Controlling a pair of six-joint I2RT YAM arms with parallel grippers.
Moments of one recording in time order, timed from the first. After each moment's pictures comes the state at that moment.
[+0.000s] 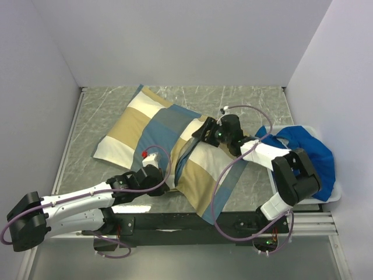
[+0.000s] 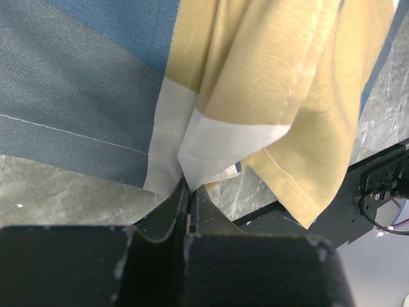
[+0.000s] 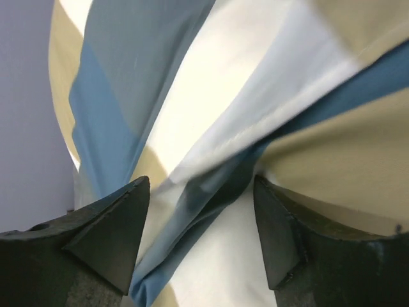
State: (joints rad) left arm -1.03 0.97 0.46 -0.29 -0.16 -1.00; right arm 0.46 1.56 0.80 0.22 -0.25 0.81
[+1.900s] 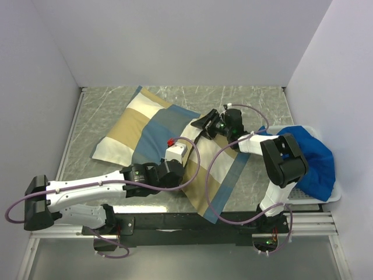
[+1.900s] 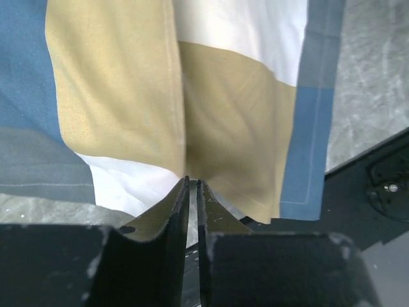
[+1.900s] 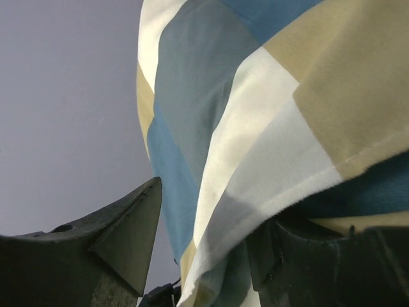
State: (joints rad) left arm -1.25 1.19 0.94 -0.57 -0.47 -0.74; right arm 0.34 1.78 0.88 0.52 -0.49 1.17
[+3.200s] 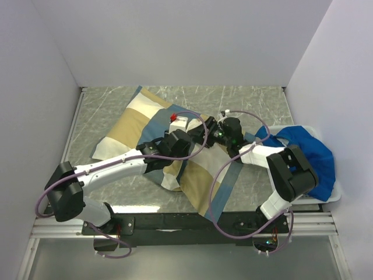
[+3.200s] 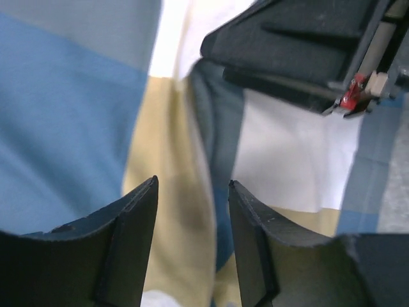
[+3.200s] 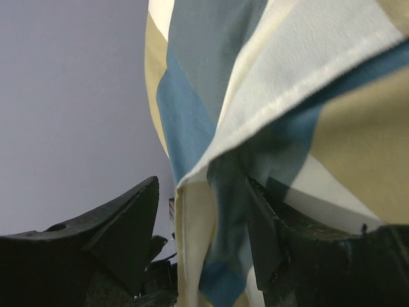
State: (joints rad) left arm -0.98 1.43 1.08 -0.40 -0.49 -0.58; right arm 0.43 1.62 0.74 0.55 -0.43 1.18
